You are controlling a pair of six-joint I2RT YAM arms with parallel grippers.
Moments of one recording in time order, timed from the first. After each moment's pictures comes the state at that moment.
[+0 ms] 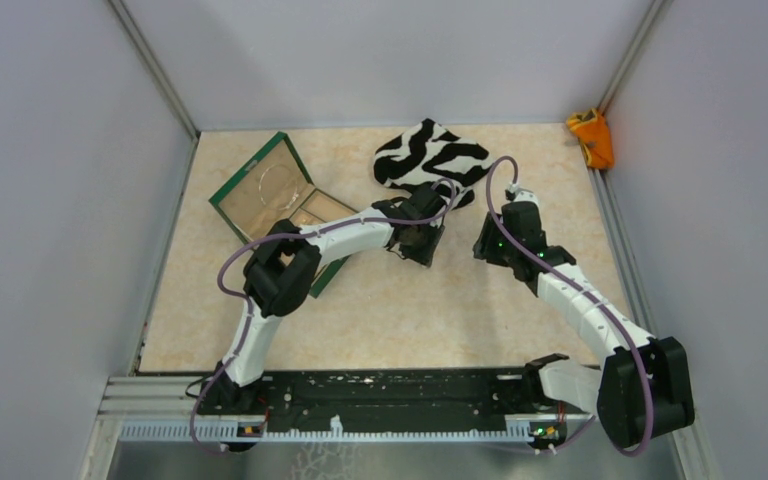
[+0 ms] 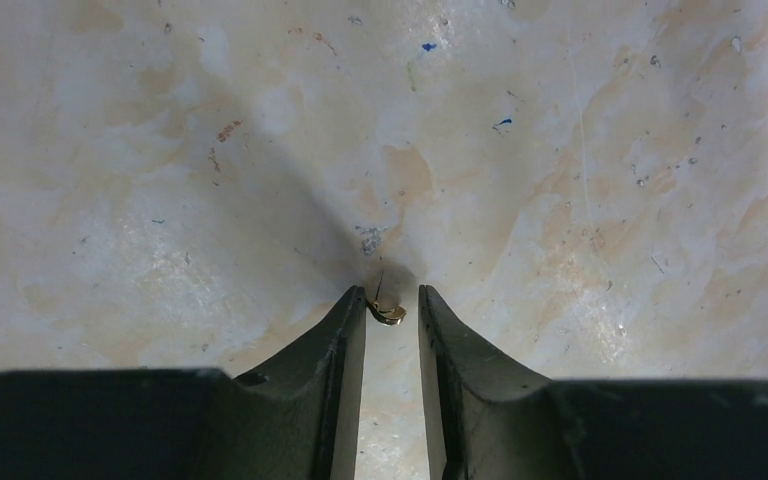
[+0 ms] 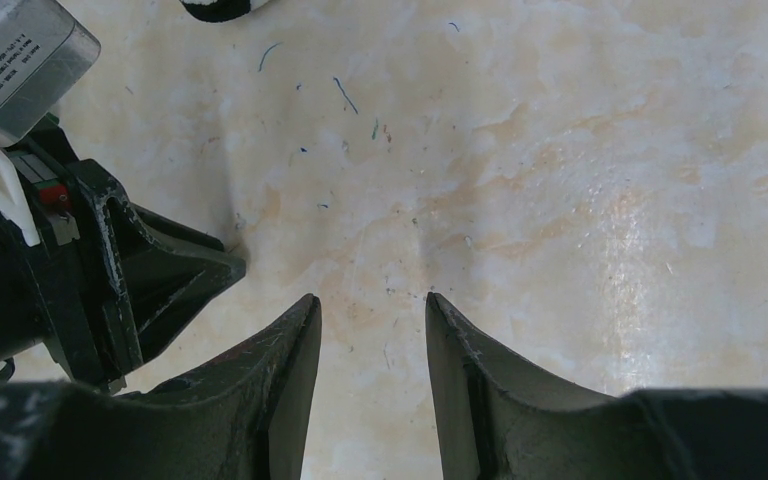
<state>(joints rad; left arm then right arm) -0.87 2.18 1.67 -0.52 0.03 -0.33 0.28 1.12 0.69 -0.31 0.06 0.46</state>
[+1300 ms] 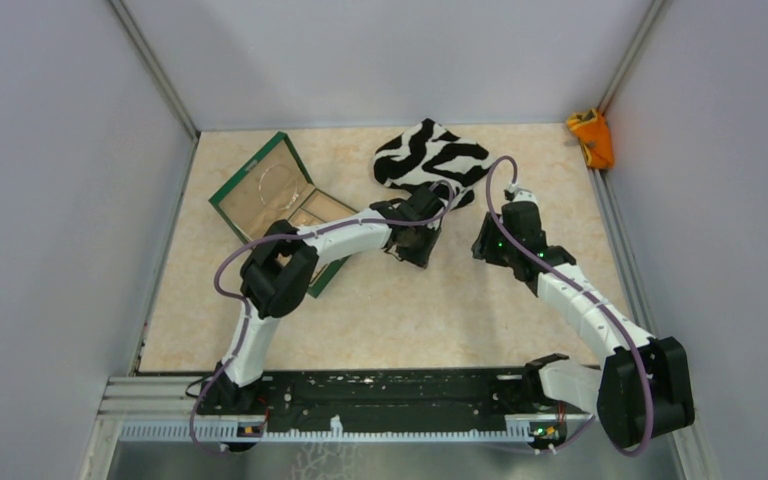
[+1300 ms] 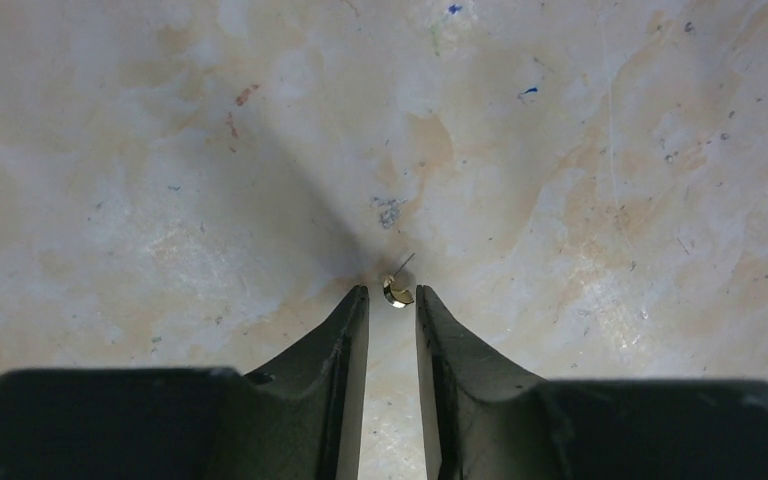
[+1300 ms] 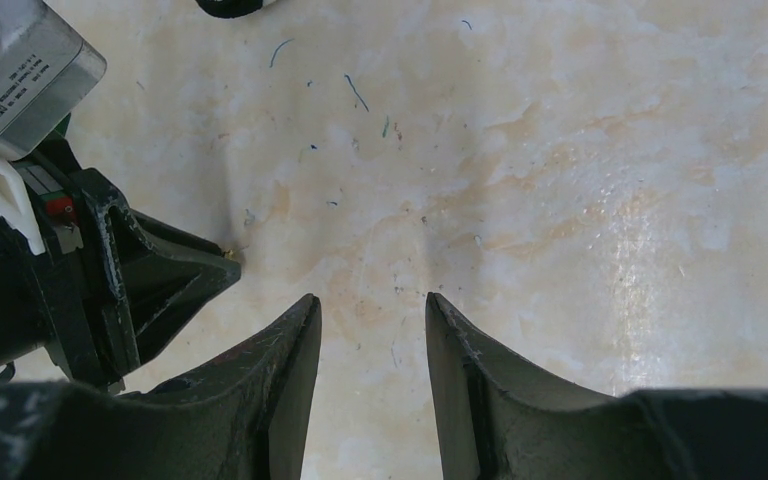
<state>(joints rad) -0.87 2.17 1.65 -0.54 0.01 -0.32 0.28 1.12 0.69 -0.30 0.04 0.46</state>
